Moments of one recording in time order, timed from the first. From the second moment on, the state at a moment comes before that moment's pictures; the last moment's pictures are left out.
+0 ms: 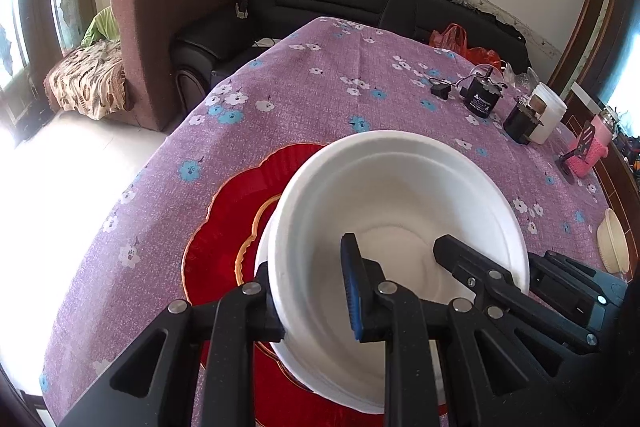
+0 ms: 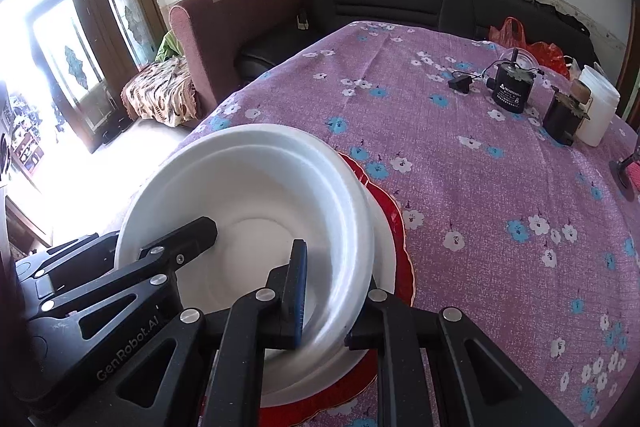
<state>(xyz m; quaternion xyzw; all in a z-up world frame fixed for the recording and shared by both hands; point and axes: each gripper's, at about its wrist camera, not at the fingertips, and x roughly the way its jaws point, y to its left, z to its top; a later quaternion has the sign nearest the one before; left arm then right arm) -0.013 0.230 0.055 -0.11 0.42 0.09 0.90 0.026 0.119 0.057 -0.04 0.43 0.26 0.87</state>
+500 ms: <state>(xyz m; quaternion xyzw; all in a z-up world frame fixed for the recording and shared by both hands) -0.019 0.230 0.065 -0.12 0.41 0.08 0.90 0.031 0.115 0.051 -0.01 0.42 0.26 0.87</state>
